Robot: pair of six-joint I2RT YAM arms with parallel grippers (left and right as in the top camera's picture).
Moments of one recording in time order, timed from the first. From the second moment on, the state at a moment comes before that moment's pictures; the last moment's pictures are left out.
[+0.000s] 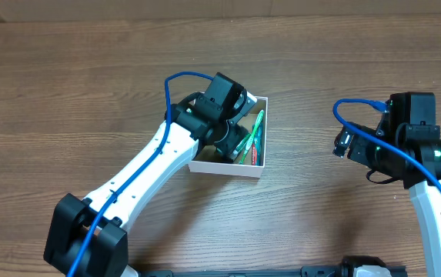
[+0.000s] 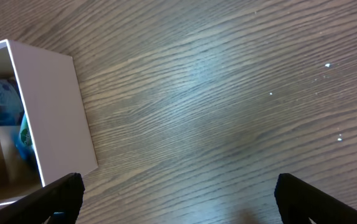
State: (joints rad) left arm -0.59 1.70 1.36 -0.78 0.04 0.10; right arm -0.05 1.18 1.20 -1.19 -0.07 0.33
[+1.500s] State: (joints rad) left arm -0.06 0.36 0.85 -0.96 -0.09 -0.23; right arm 0.20 0.32 0.82 -0.98 0.12 0.39
